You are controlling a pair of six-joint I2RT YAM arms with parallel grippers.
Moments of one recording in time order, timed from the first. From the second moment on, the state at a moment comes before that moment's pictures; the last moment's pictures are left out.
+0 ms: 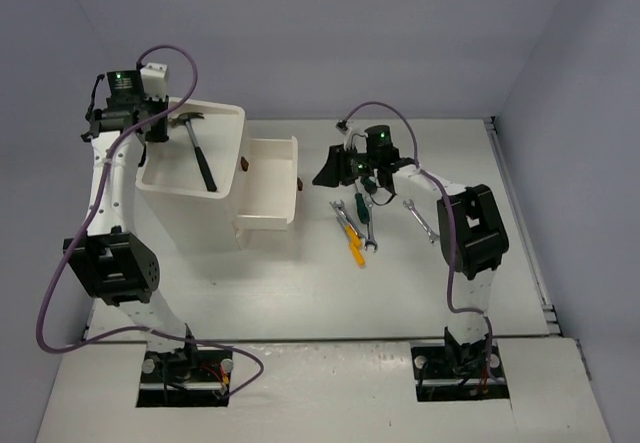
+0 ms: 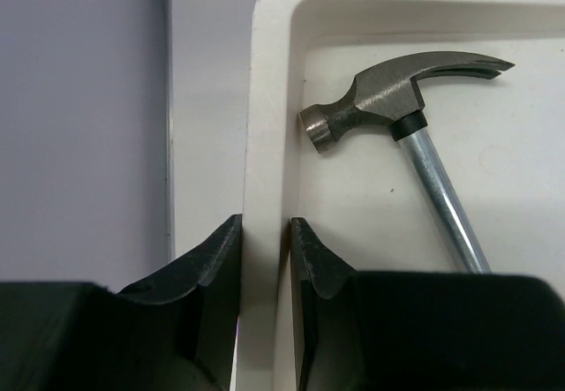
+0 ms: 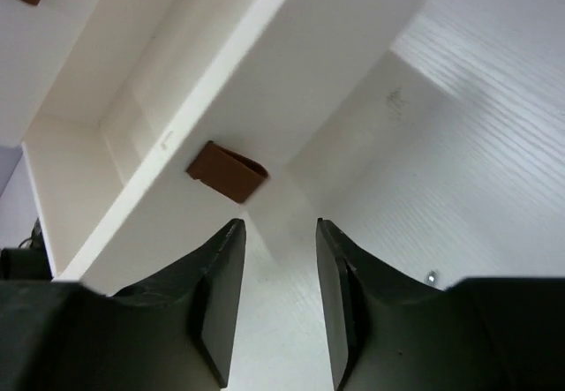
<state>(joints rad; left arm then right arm) 0.12 1.73 1.88 -0.83 0.00 0.21 0.39 1.99 1.36 0.08 -0.75 0.28</state>
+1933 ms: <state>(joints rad) -0.13 1.26 1.69 -1.03 -0.30 -0.07 0.70 1.81 1.63 -0.17 0.09 0.57</state>
